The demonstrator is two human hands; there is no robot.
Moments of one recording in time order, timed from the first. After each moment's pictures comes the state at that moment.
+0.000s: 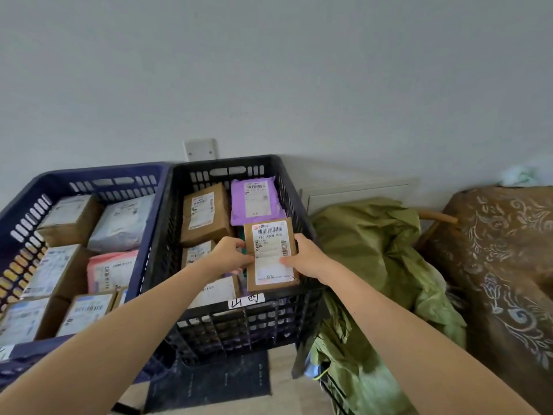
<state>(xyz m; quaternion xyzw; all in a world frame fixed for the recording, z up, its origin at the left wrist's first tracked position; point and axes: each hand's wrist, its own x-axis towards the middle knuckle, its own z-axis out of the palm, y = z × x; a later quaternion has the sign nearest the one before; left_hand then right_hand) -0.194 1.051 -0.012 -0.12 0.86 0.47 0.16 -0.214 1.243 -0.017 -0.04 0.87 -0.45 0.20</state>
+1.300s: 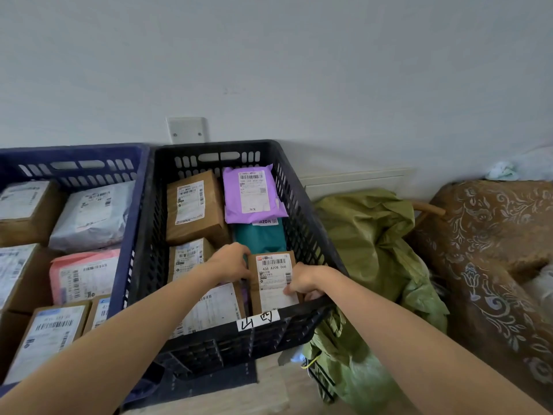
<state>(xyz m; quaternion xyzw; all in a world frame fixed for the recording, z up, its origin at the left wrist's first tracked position) -0.250 1.032 -0.078 0.04 0.95 0.25 0.20 -0.237 1.221 -0.055 0.03 0.89 -0.22 0.41</state>
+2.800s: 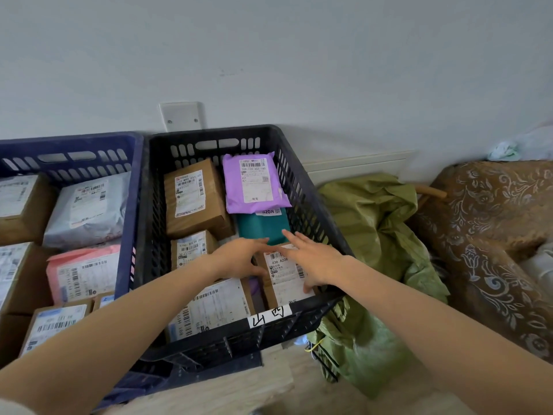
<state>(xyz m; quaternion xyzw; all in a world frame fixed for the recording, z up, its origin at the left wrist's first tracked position) -0.251 1.026 -0.075 0.25 0.94 0.16 0.19 -0.238 1.223 -0.042 -0.26 0.93 0.10 0.26</state>
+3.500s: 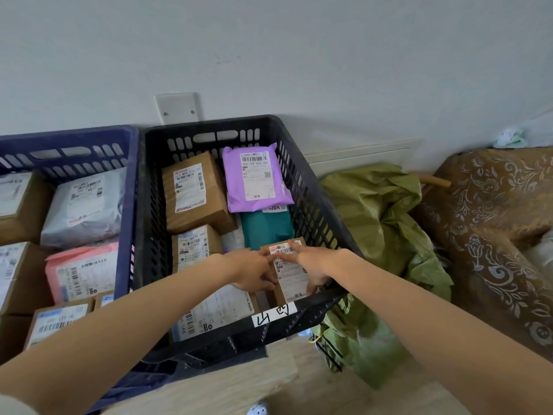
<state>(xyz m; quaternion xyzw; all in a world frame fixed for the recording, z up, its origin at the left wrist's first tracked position) -0.241 1.042 -0.080 0.36 0.88 -0.04 0.30 -0.245 1.220 -0.059 -0.23 0.90 0.07 0.37</state>
